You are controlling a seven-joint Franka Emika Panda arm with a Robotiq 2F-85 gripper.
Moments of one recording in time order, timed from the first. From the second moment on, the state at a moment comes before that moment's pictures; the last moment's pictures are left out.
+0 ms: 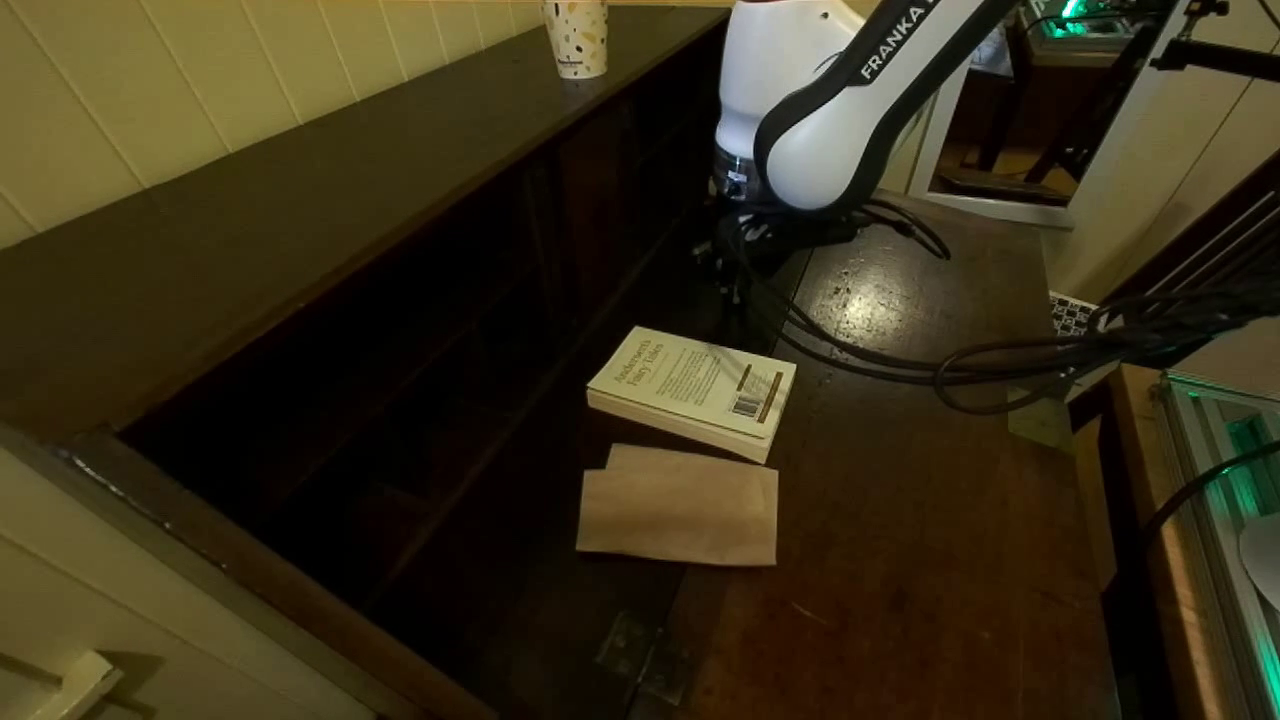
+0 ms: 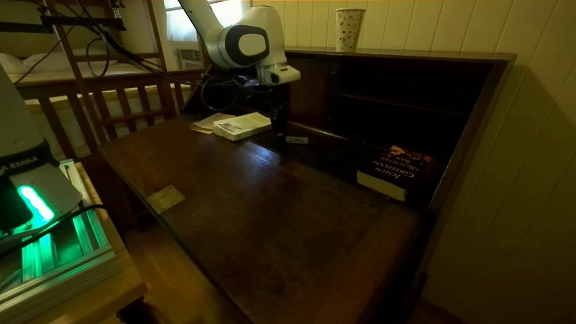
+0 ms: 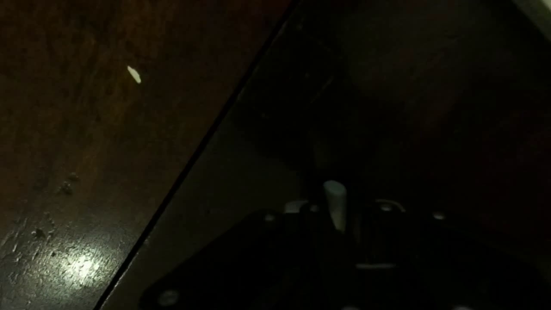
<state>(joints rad) -0.06 0.42 -0.18 -2.17 -0.09 2.71 0.79</state>
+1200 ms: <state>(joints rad) -0.04 0.12 -0.19 -2.28 -0.14 2.50 0.57</state>
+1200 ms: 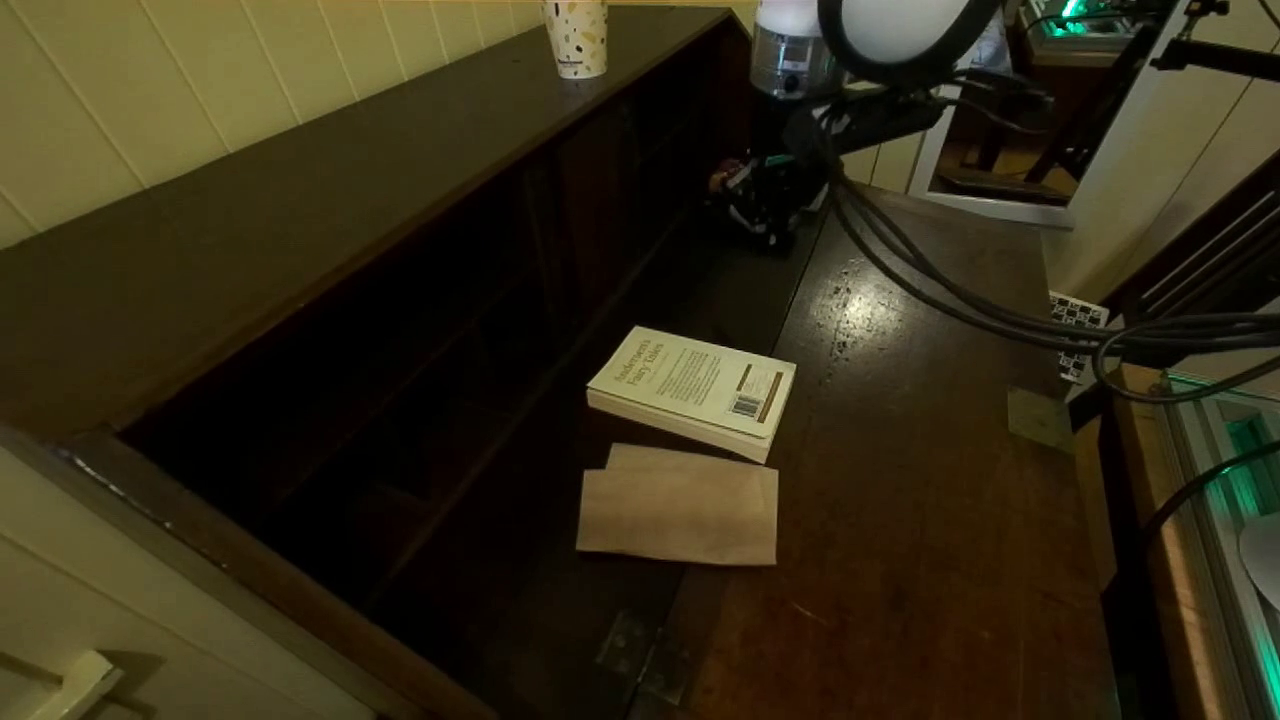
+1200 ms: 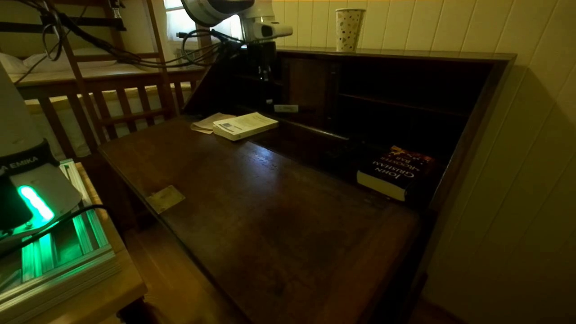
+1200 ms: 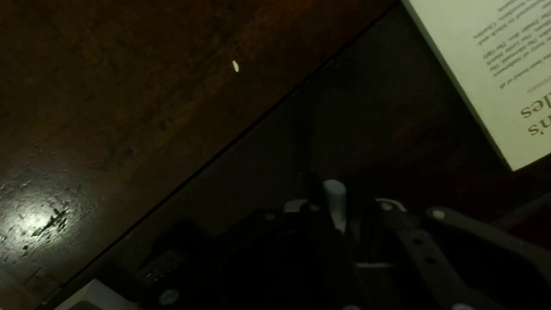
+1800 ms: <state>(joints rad) -0.11 -0.07 -0.20 -2.30 -0.14 2.44 0.38</state>
